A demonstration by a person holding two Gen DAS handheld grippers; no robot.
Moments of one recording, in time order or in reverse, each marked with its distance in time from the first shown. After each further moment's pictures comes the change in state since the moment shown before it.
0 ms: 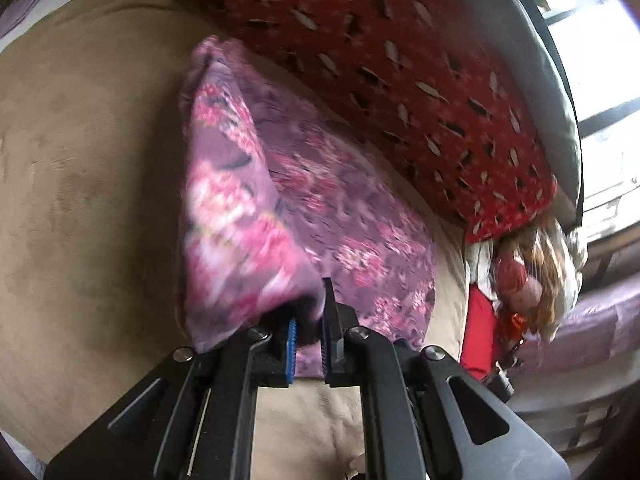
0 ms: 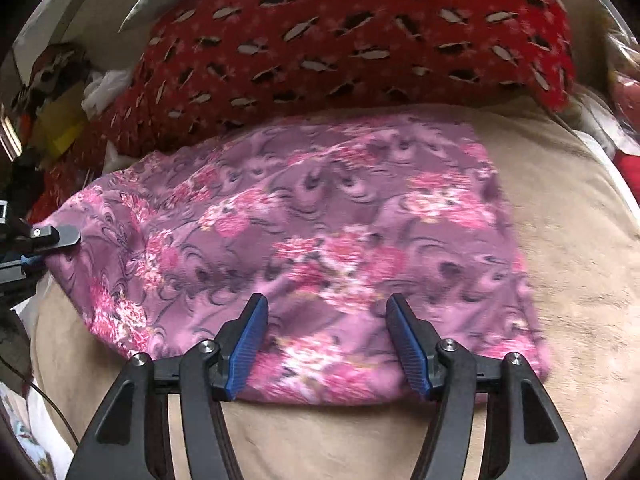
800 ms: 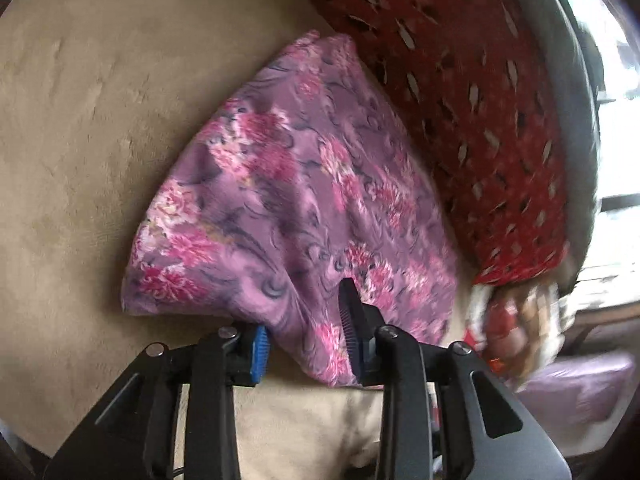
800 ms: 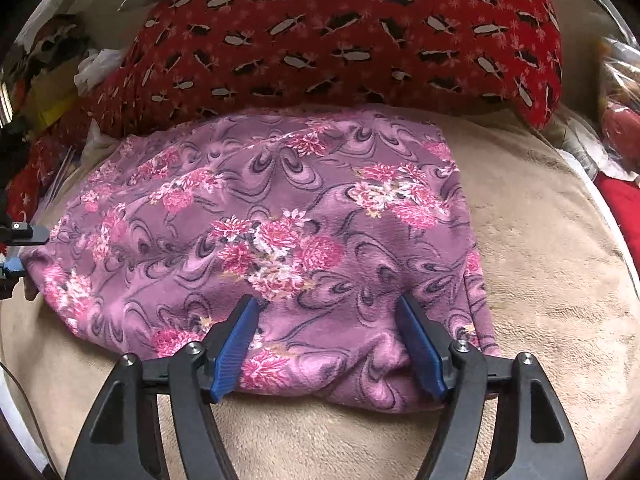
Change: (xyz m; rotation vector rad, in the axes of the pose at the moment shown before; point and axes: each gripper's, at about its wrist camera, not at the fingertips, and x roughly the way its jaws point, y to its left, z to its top) left arm -0.001 0.098 0.004 -0.281 0.024 -0.060; right arm 0.011 -0.013 -0.011 -0.093 -0.014 -0.091
